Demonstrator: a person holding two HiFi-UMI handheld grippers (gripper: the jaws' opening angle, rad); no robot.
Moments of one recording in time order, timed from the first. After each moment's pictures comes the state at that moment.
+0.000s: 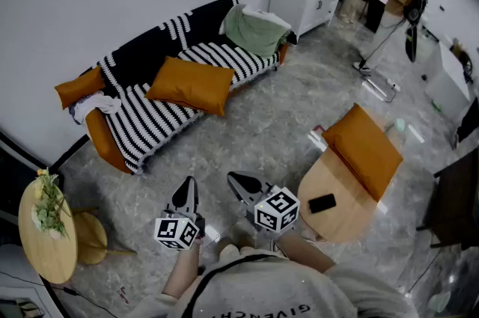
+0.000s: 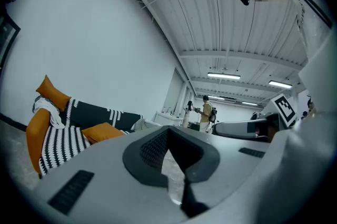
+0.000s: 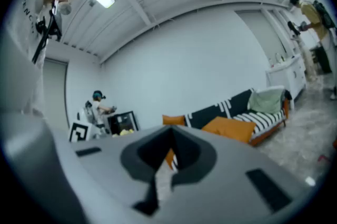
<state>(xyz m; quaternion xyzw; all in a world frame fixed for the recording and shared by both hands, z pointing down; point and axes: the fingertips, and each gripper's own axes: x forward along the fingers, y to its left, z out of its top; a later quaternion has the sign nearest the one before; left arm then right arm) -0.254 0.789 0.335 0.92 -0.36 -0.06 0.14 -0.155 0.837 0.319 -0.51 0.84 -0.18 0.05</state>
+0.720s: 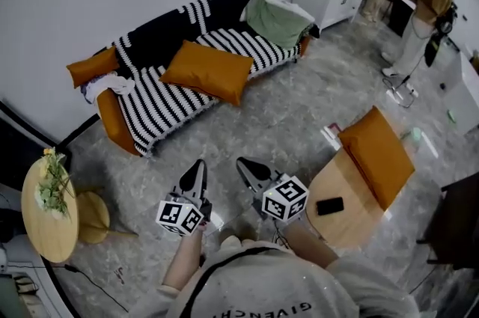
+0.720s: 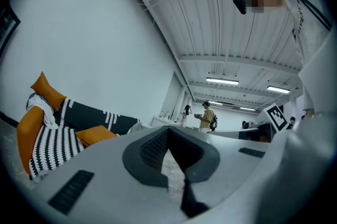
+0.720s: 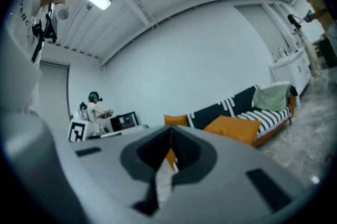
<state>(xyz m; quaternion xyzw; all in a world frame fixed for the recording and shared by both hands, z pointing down) -0.235 0.769 0.322 0.92 -0.35 -0.10 0.14 -0.139 0.805 0.323 -0.49 0.85 -0.19 0.05</state>
